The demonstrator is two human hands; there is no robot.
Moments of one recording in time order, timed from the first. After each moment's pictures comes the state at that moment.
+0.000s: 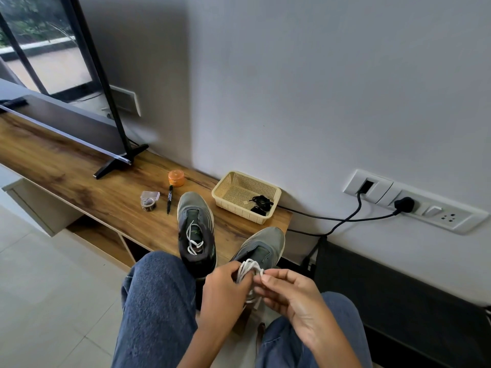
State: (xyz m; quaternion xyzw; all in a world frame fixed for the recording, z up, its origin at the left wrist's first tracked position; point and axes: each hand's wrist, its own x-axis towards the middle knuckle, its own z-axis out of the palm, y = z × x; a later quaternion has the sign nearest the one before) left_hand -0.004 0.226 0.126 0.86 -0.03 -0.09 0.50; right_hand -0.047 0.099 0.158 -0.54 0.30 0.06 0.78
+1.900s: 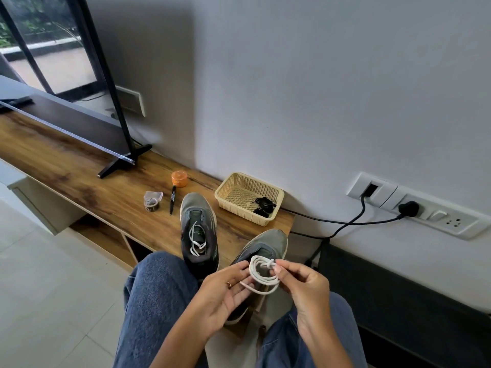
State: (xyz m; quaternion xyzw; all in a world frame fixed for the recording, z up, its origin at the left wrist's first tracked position) left_hand 0.014 0.238 0.128 0.39 0.20 -0.35 0.83; right_hand -0.036 0.093 0.132 -0.65 0.28 -0.13 0.70
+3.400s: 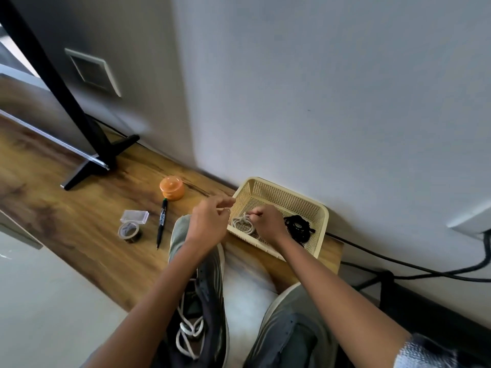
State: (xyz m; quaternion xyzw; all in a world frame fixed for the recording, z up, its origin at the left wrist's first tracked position) left_hand 0.304 0.213 0.058 0.90 -0.02 -0.05 0.43; right_hand 0.312 0.067 -0.002 -0.90 0.11 0.05 0.42
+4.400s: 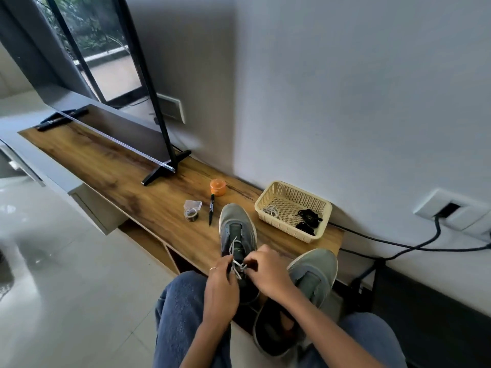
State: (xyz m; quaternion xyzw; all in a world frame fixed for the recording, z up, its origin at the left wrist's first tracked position) left_hand 0.088 0.289 0.063 0.87 0.08 -0.03 0.48; right_hand 0.119 0.163 0.067 -0.94 -0.02 0.07 0.32
